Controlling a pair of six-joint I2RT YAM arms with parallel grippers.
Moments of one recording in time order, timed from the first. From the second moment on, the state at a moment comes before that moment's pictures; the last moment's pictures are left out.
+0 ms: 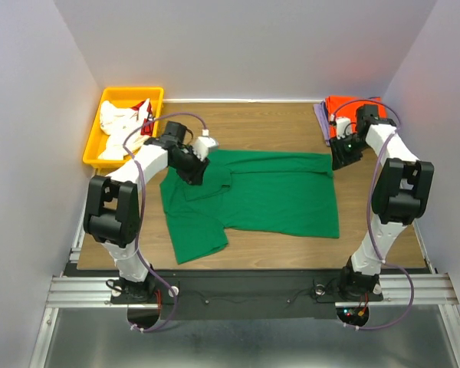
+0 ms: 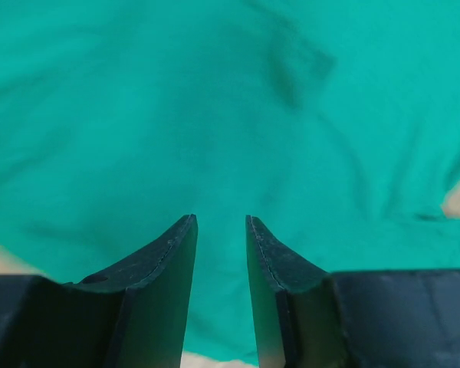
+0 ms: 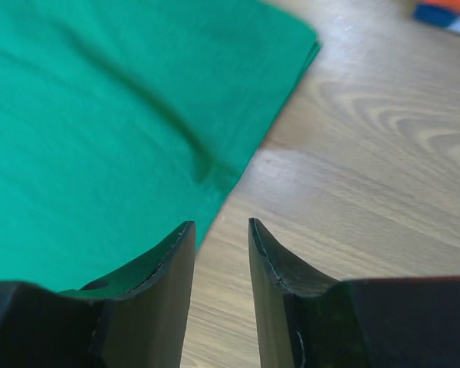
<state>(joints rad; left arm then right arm) -0.23 1.73 1.27 -0.64 0.46 0.52 -0.14 1.93 1.57 -0.89 -0.31 -0.47</state>
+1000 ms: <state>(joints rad) -0.05 1.64 1.05 -0.67 0.53 0.19 0.00 1.88 1.42 -0.74 -0.10 -0.66</state>
